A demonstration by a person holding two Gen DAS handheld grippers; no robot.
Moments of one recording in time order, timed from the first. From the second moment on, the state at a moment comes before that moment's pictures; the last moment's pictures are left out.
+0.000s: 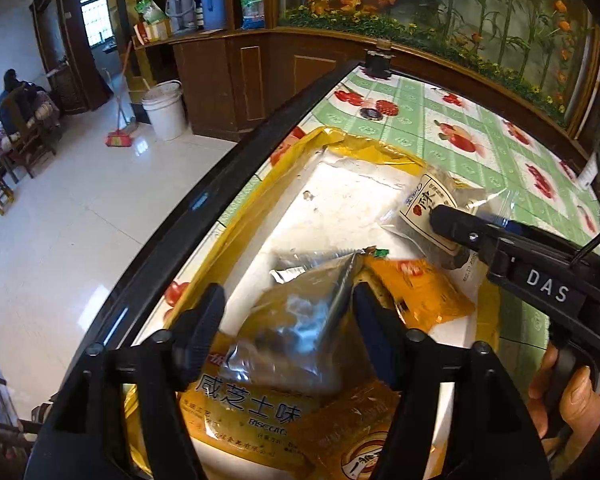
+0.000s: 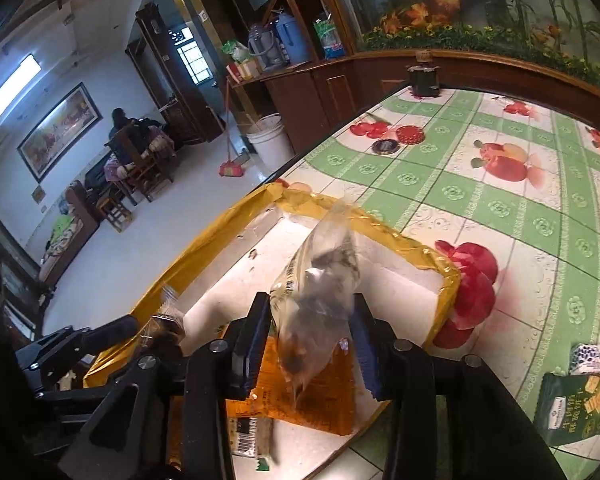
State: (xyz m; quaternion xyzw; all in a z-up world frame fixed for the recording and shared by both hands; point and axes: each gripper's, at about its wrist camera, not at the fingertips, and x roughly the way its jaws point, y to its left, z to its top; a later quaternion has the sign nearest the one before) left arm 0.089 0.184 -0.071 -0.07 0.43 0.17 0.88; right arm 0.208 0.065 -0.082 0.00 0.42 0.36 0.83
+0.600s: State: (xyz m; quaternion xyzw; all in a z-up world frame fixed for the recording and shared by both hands) left arm 0.056 0.168 -0.035 -0.08 0.38 0.17 0.91; right arm 0.162 -0.003 -0.041 0.04 0.38 0.35 0.86
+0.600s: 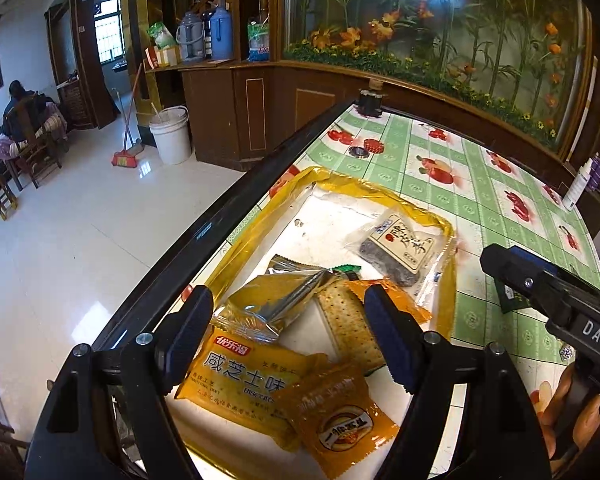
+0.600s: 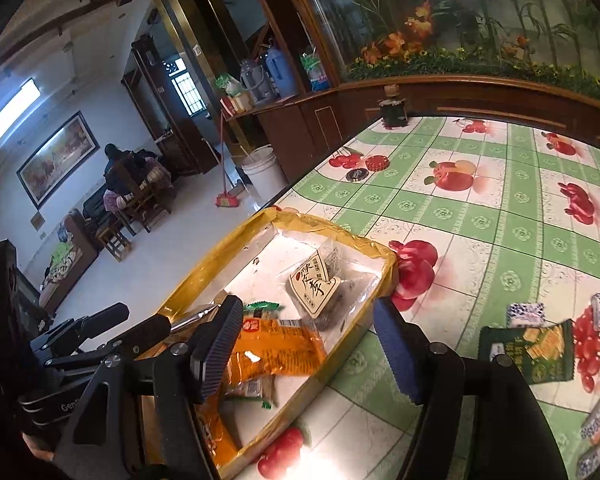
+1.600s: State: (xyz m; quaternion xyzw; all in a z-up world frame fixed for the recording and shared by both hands) left arm 0.058 0.057 -0.023 -0.03 0.37 0.09 0.92; right arm 0.107 -0.185 -0.047 0.12 0.36 0.23 0.89
